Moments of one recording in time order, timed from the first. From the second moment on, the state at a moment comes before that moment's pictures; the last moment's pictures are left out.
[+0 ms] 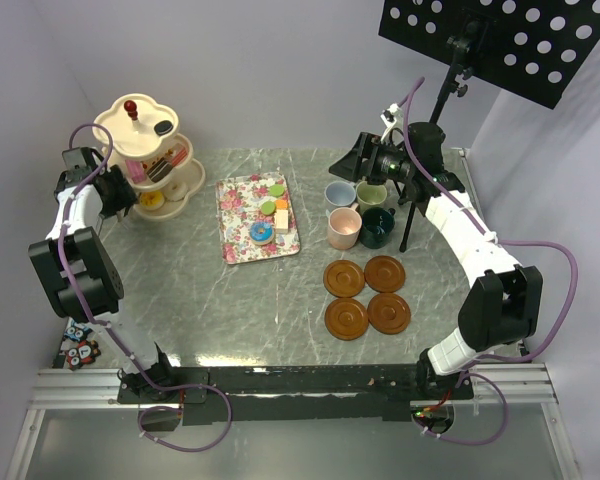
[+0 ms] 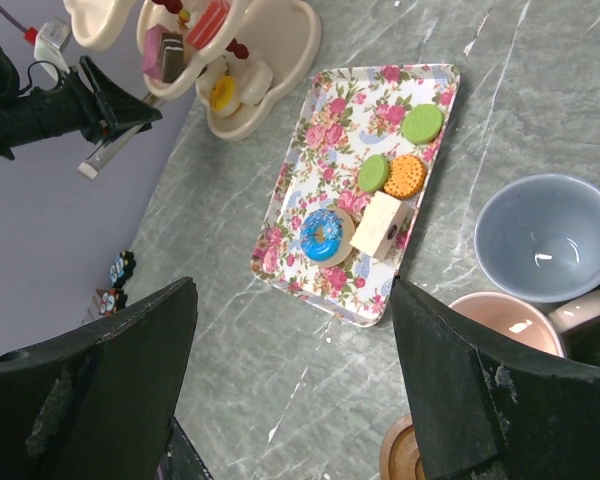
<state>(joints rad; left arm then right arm) 0.38 1.80 1.44 -0.49 0.13 -0.22 0.19 1.53 1.38 -0.21 -0.62 0.47</state>
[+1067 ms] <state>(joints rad) 0.37 1.28 1.03 -0.60 0.08 -0.31 0.19 1.54 1.38 -0.20 -0.67 0.49</state>
